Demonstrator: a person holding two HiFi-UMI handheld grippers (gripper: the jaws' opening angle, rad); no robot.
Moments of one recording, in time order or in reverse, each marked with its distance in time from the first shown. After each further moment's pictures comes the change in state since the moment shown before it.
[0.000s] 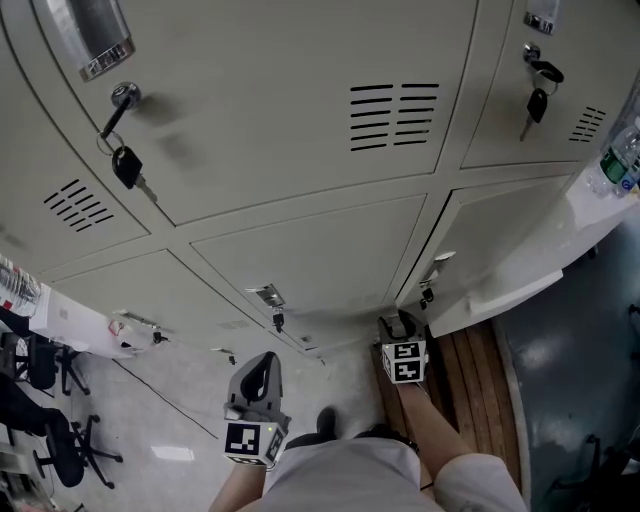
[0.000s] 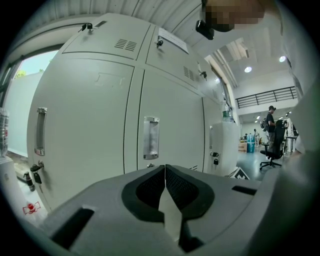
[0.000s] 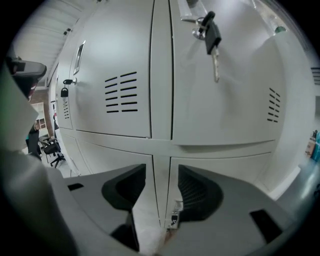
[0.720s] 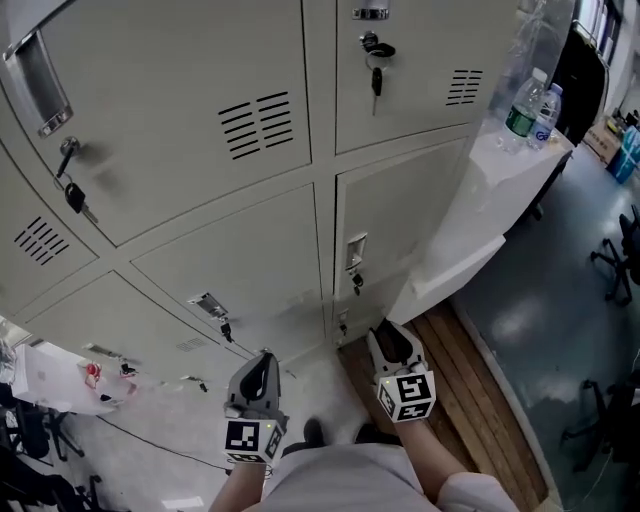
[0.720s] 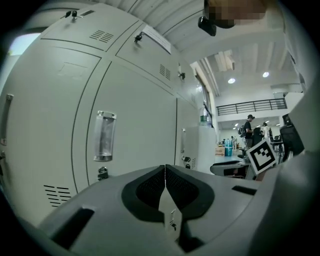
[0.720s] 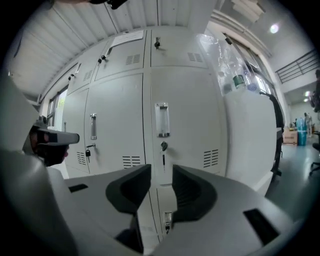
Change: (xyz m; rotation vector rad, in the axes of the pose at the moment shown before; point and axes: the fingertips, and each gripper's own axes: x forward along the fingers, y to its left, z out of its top) left arm 0.022 -0.088 0.006 0.003 -0.035 -0.243; right arm -0.195 -0.023 0.078 0.117 -0.323 -0.135
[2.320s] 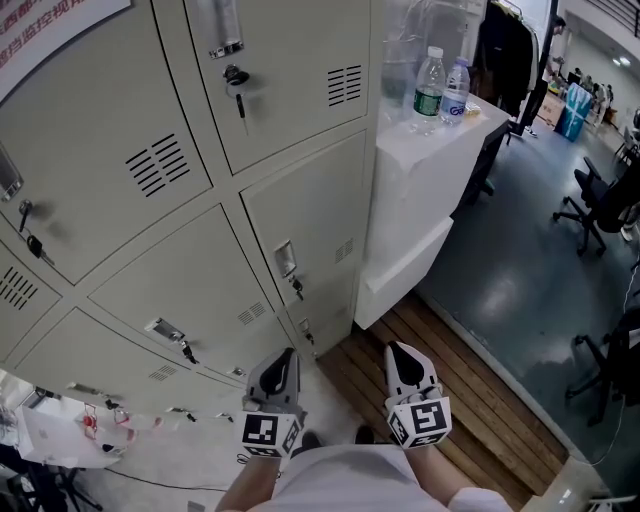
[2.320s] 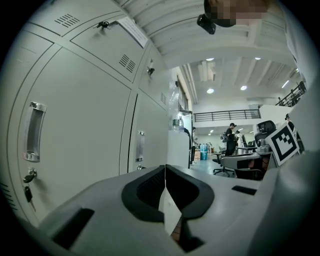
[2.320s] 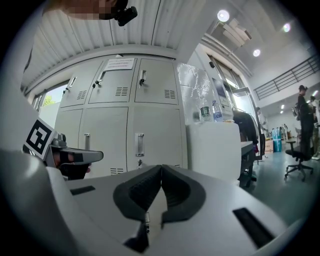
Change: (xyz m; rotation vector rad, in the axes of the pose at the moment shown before) left arm 0.049 -0.129 0.021 0.024 -0.053 -0.284; right arm -0.139 -0.059 0.038 0.020 -0.142 -0.224
